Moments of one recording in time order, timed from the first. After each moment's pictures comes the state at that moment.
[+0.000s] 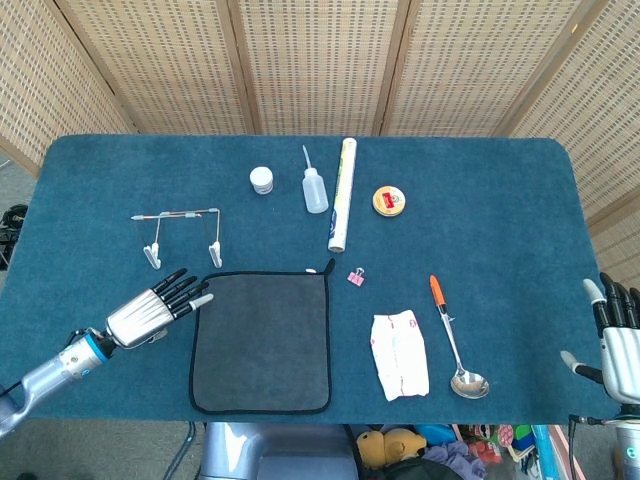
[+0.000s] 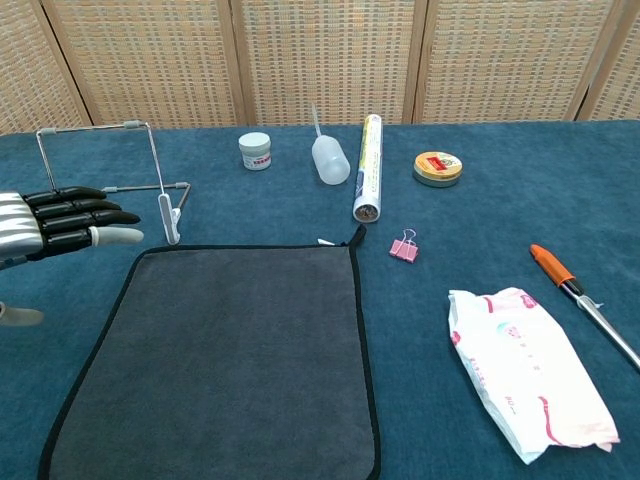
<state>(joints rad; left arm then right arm) -0.52 -1.60 0.14 -0.58 2.02 1.43 -0.25 0.04 -1.11 0.12 -1.59 -1.45 1.53 -0.06</state>
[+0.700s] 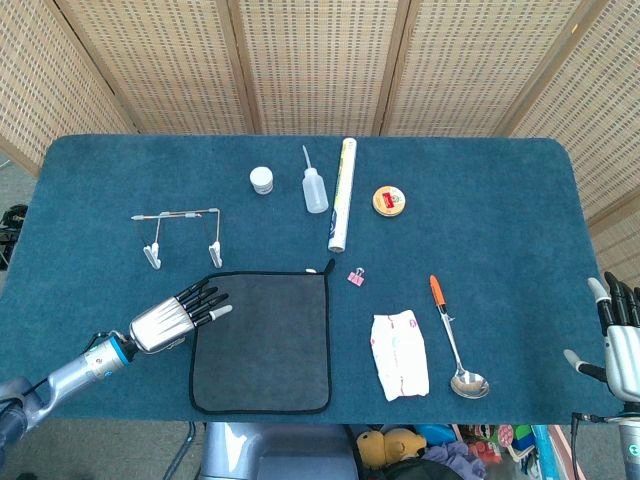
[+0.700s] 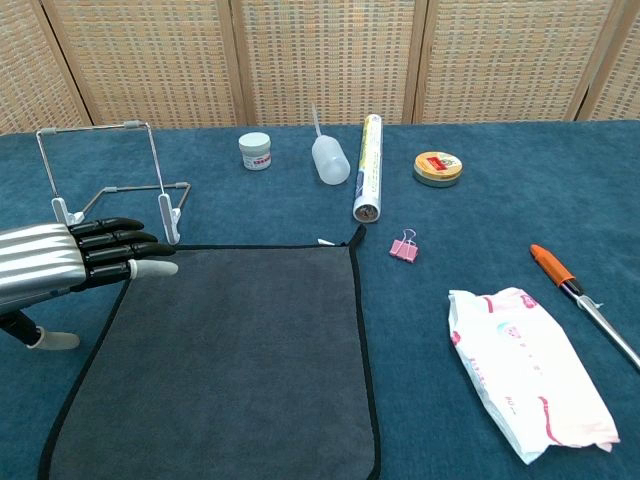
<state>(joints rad) -0.56 -1.72 0.22 -0.47 2.00 1.43 -0.26 0.05 -1.11 0.12 -1.59 -1.42 1.51 -0.05</state>
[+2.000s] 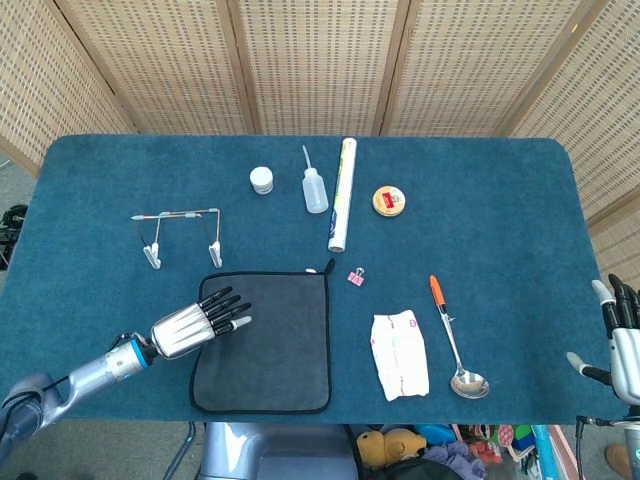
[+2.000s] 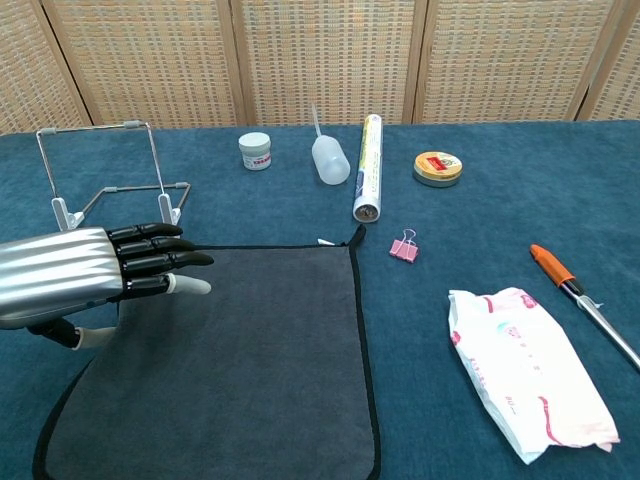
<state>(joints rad) -0.63 -1.70 0.26 -0.62 1.97 1.41 -0.13 0.04 -1.09 0.12 -1.60 -1.43 1.52 -0.02</state>
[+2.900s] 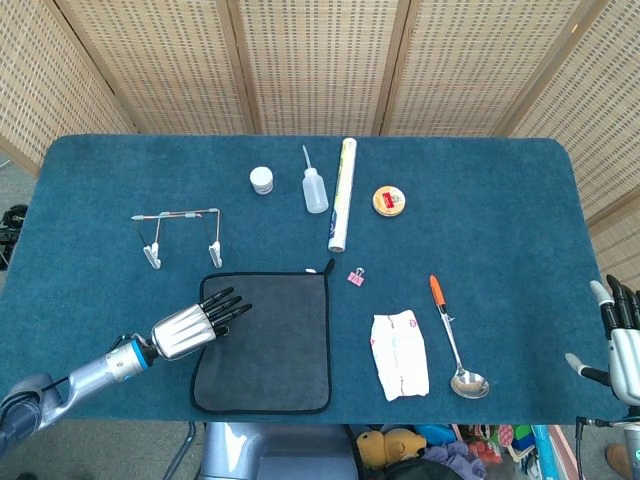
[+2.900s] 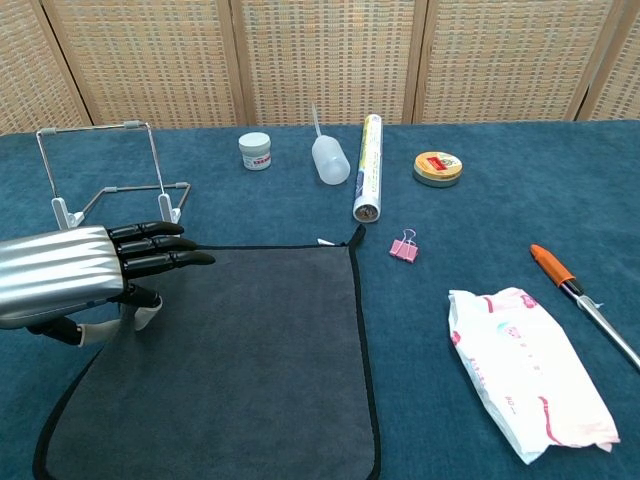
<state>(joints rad) -0.64 -1.68 0.27 -0.67 1.96 1.41 -0.09 0.04 -1.08 0.11 -1.61 -1.43 1.51 -0.01</state>
